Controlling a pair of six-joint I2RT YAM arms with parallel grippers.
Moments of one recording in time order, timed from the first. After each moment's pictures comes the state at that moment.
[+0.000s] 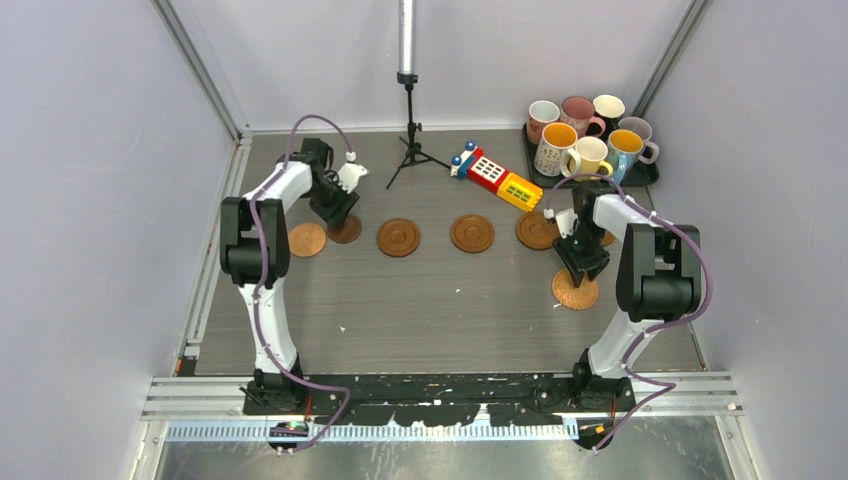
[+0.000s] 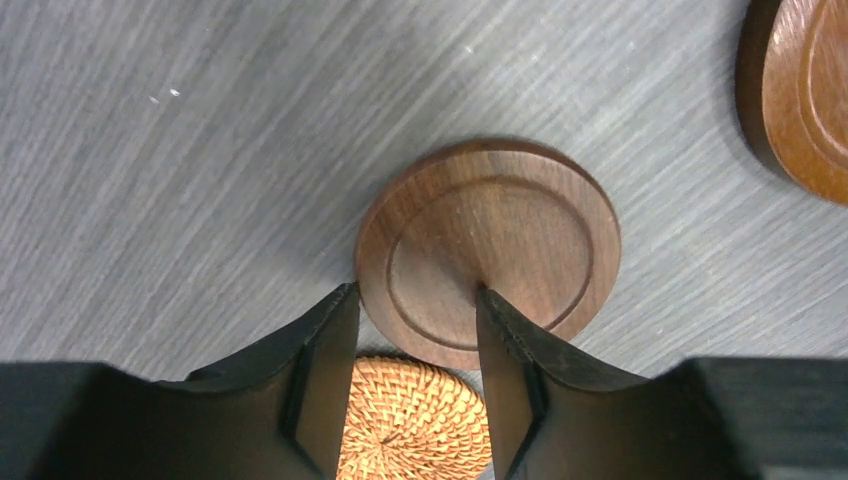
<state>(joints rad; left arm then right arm) -0.09 2.12 1.63 -0.79 0.25 0.67 -0.06 1.76 1.09 -0.90 0.07 -0.47</state>
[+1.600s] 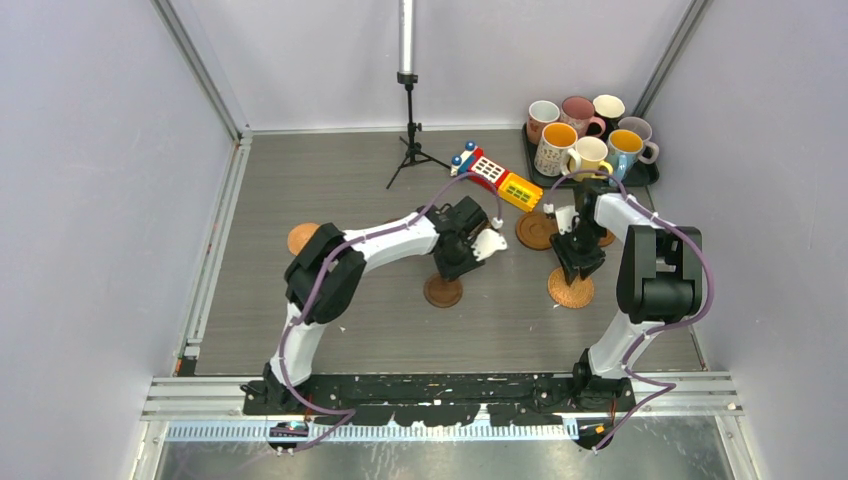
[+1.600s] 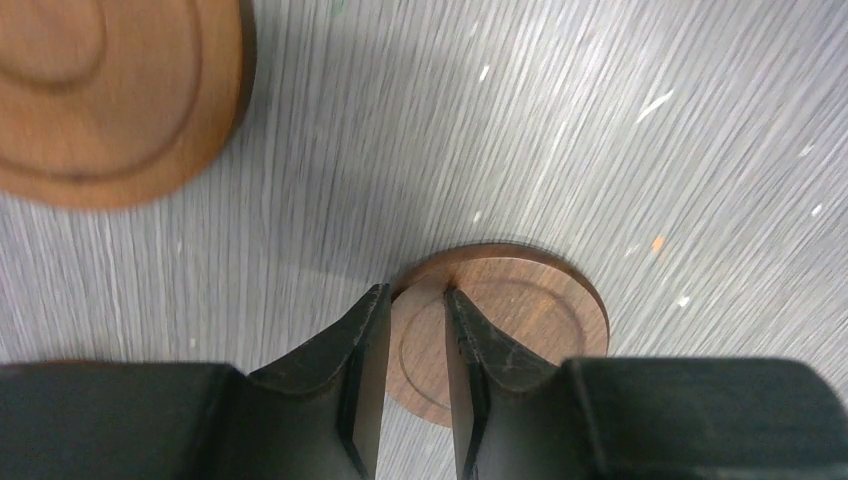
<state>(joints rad) -0.86 2.07 1.54 -0.69 0.14 0.40 -0.06 1.75 1.11 -0.91 -0.04 -0.42</state>
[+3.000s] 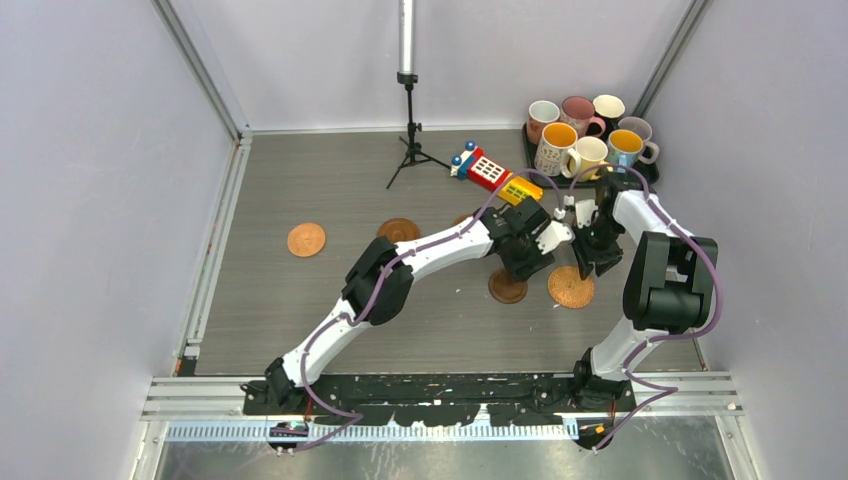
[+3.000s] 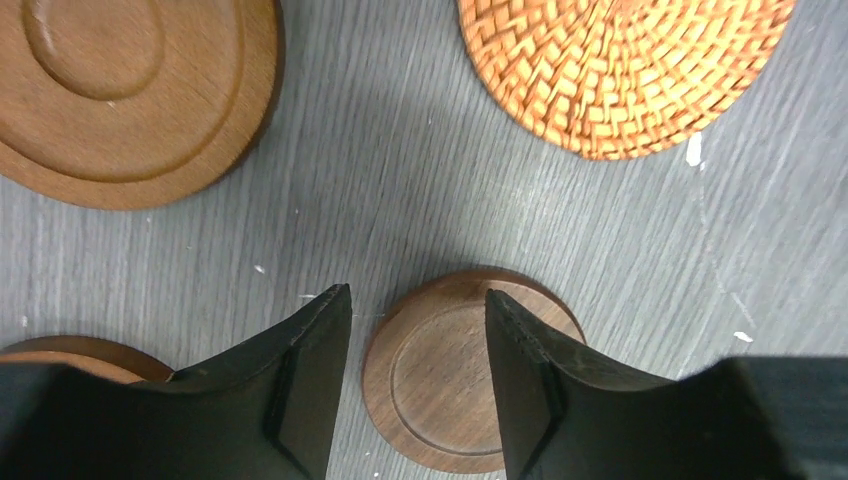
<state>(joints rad) -1.02 2.47 2.18 -0.68 0.19 0.21 -0.16 1.69 1.15 -0.97 -0.03 -0.42</state>
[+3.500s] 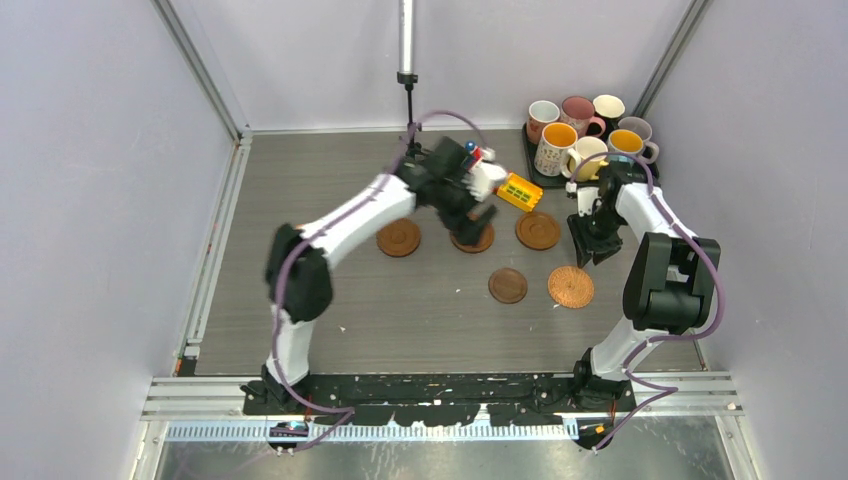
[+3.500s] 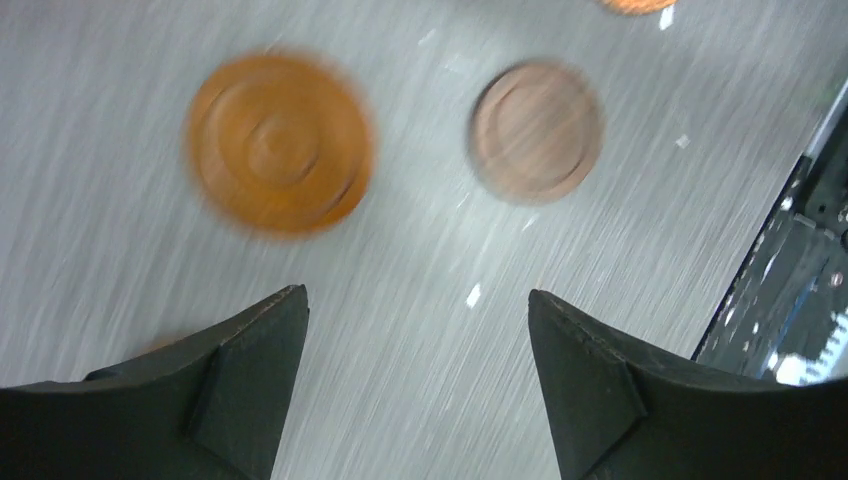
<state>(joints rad) -0.83 2.09 1.97 -0.81 0.35 0.21 -0.16 1.69 1.22 -0.99 -0.08 -0.40</state>
